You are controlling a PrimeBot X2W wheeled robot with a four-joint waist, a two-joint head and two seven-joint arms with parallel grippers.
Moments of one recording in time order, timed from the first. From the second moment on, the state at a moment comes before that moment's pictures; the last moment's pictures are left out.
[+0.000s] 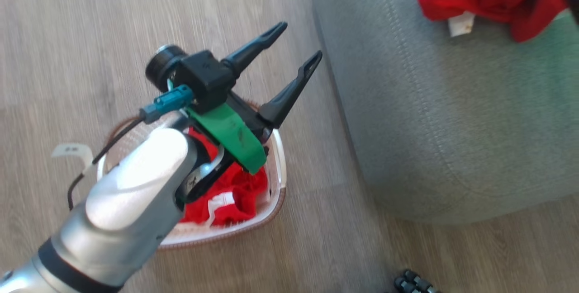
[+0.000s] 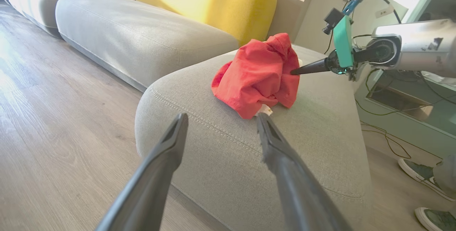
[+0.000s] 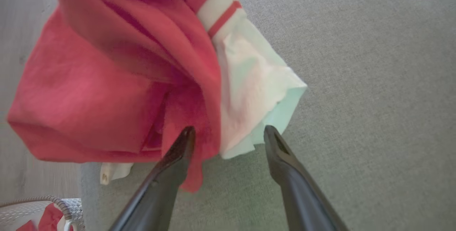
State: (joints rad) left arm -0.73 0.34 -0.83 0.08 -0.59 -0.05 -0.09; right arm -1.00 -0.61 0.42 0.92 0.87 0.13 0.28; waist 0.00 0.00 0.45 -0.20
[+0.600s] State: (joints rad) left arm -0.57 0.35 -0.82 0.09 -0.66 0.02 -0.15; right arm -0.82 -0.74 0.46 0.68 0.92 0.13 0.29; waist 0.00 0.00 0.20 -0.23
